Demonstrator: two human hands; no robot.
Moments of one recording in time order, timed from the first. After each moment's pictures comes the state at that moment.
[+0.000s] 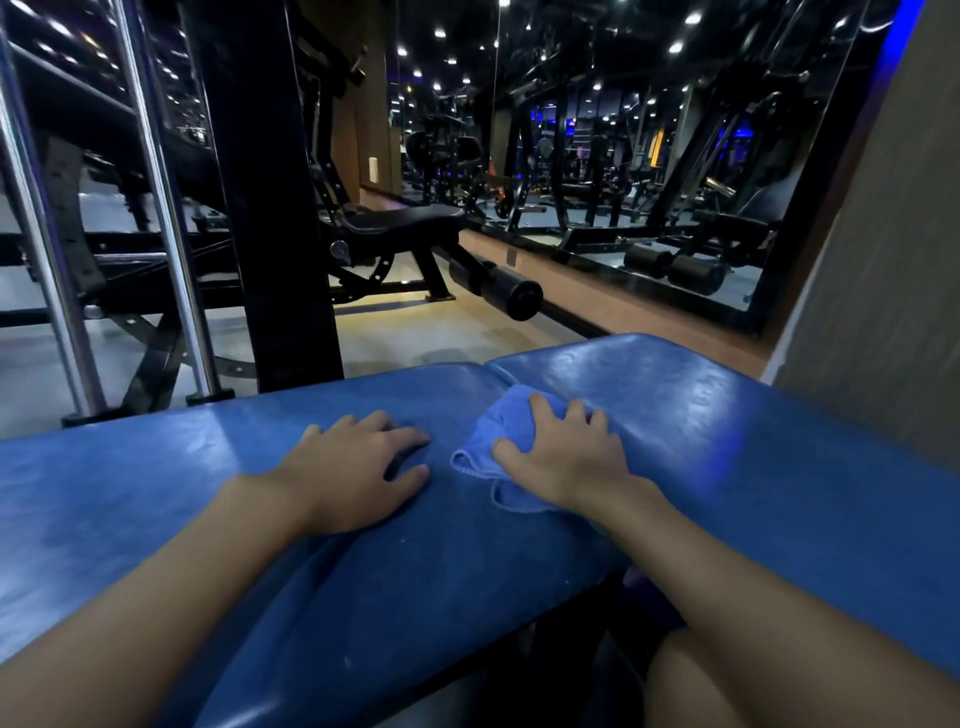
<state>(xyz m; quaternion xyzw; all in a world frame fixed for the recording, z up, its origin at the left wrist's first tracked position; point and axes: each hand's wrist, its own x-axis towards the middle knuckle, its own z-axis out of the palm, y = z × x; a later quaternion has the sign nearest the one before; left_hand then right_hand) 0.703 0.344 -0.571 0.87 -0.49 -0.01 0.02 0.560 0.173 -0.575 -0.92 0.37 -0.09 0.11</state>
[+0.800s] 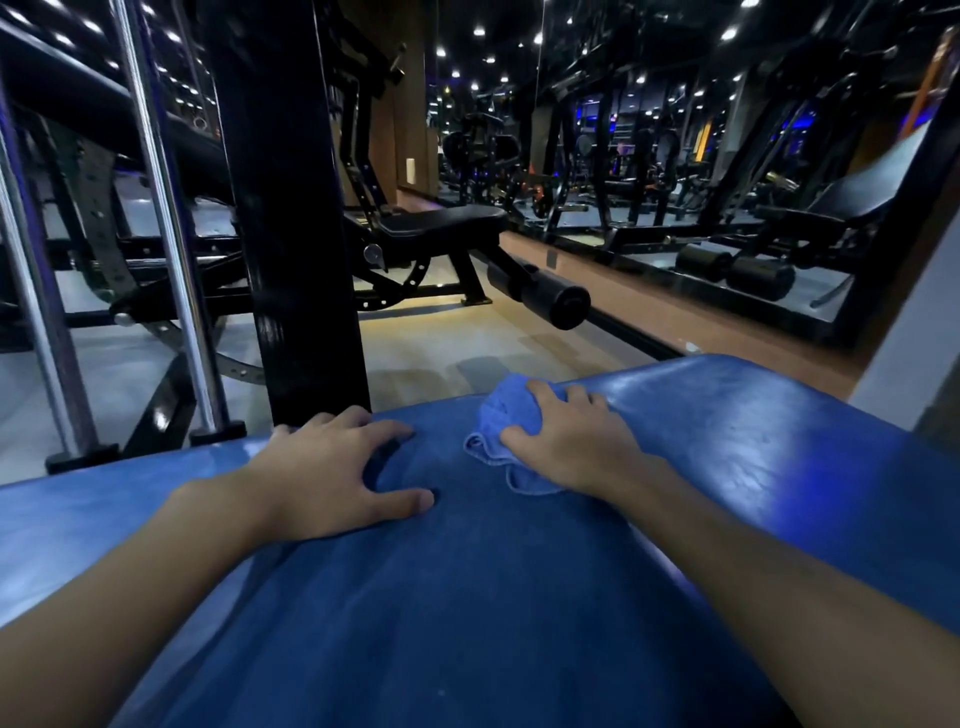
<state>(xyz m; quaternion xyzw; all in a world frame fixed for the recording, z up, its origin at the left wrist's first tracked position) 0.796 0.335 -0.569 0.89 -0.45 -0.05 0.04 0.671 0.113 -0.582 -0.94 0.30 -0.10 0.12</state>
